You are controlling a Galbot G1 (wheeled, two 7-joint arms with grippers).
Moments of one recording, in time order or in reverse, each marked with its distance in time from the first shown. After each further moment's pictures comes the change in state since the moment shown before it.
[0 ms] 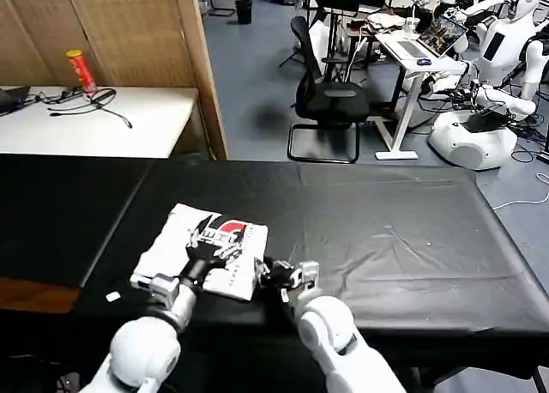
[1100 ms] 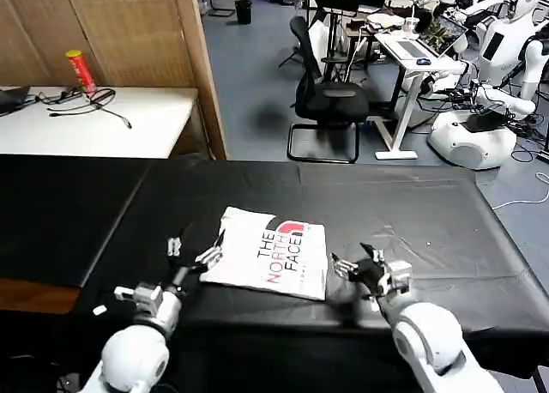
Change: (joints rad) left arm 0.057 0.026 -0.052 0.089 -0.075 -0.118 -0.049; right arm -0.217 -0.309 0.337 0.312 -0.150 -0.005 -0.089
